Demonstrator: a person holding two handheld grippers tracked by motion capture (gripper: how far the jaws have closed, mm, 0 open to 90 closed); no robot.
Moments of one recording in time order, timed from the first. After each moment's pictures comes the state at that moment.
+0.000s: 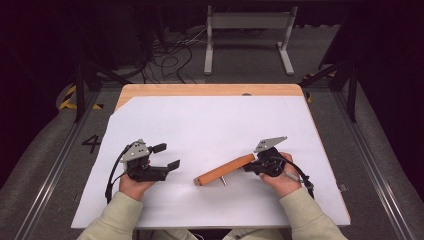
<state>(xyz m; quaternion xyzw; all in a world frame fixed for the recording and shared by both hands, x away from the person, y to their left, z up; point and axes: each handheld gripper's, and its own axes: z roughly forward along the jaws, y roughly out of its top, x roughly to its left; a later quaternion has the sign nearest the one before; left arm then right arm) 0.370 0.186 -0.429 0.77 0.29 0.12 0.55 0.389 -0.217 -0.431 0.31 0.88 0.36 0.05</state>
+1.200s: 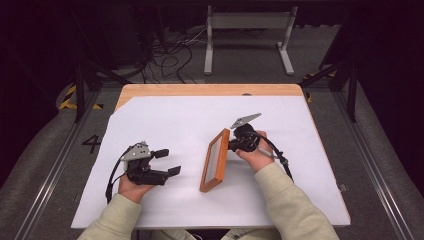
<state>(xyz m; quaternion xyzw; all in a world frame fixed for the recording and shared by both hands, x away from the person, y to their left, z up) 0.365 0.183 -0.427 0.80 0.28 0.07 0.53 0.458 -0.159 -0.423 0.31 0.87 0.38 0.04</state>
